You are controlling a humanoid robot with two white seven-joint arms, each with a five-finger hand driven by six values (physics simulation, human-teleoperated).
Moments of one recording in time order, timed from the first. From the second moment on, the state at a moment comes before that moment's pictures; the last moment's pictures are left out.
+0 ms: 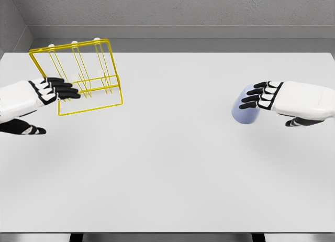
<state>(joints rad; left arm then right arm) -0.16 1.25 -0.32 -1.80 -0.15 -0.61 -0.15 -0.59 -1.22 0.70 -1.77 0.28 -0.61 0.32</state>
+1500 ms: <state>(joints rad) -0.24 0.97 -0.78 -1.76 0.54 -0.44 -0.15 -0.82 -0.84 0.82 -1.33 0.42 -0.61 0.50</state>
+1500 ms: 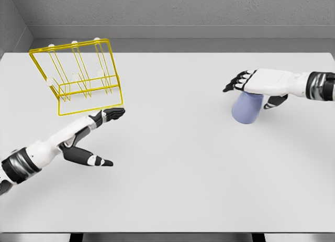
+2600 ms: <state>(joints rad) -0.40 0.81 -0.92 -1.57 0.81 -0.24 -0.15 -0.82 -0.84 0.82 -1.35 0.48 -0.61 0.51</state>
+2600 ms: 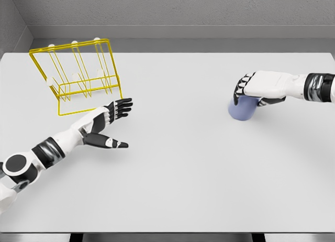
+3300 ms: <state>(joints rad) -0.42 0.77 -0.92 -1.53 0.87 -0.19 -0.15 -0.82 -0.91 0.80 -1.54 0.47 -0.61 0.51</state>
